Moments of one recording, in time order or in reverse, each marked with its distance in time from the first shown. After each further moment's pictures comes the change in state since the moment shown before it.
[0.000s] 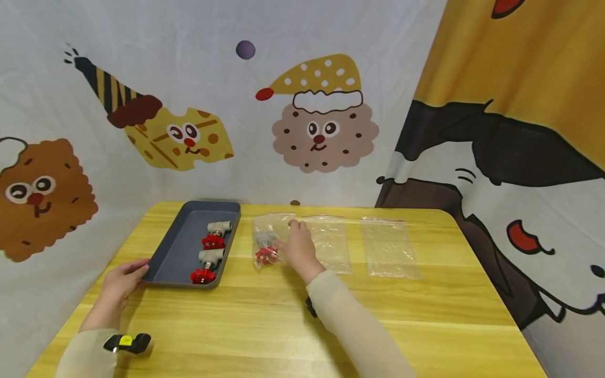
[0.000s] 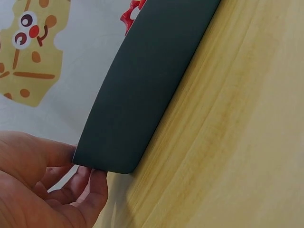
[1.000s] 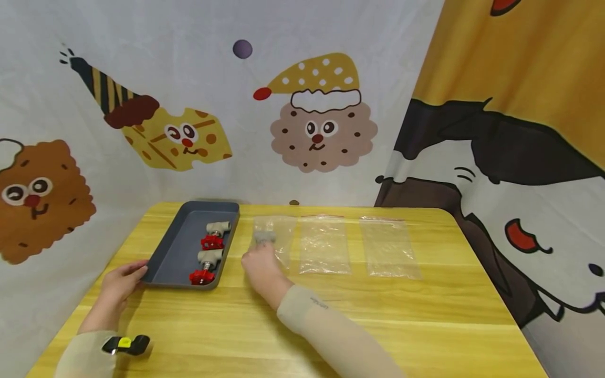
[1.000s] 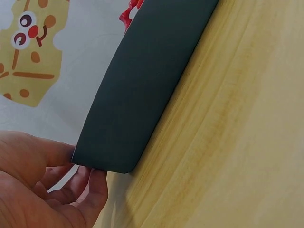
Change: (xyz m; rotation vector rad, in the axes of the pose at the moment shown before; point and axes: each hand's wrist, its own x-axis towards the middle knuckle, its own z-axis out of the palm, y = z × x) left_hand 0.001 -0.002 0.001 0.009 0.003 0.015; right_hand -0.036 -0.054 0.048 -1.053 0.022 -0.615
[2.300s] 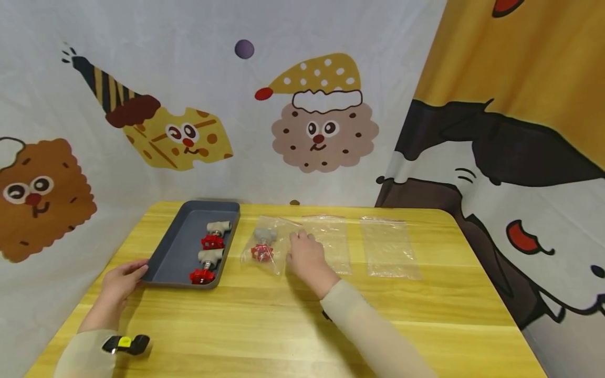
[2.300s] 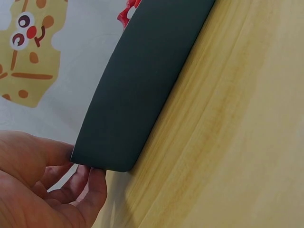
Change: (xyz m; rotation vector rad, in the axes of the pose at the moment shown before) left_hand -0.001 0.000 0.002 -0.005 0.013 -0.008; right_hand -0.042 0.083 0.020 0.586 -0.136 0.381
